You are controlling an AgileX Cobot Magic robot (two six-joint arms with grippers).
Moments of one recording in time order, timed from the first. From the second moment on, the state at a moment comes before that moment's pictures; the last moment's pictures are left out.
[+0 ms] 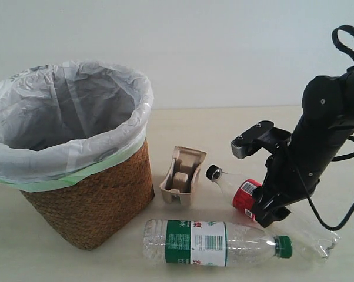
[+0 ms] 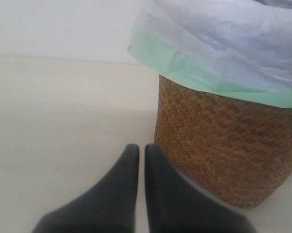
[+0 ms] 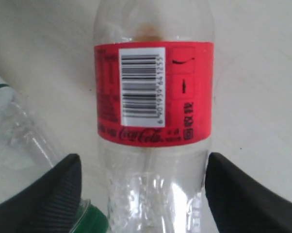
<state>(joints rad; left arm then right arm) -0.02 0.00 0.00 -0.13 0.31 0.05 0.36 1.80 -1.06 0.14 0.71 -0.52</state>
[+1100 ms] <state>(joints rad) -0.02 0.00 0.00 -0.13 0.31 0.05 0.36 1.90 -1.06 0.14 0.64 -0.47</state>
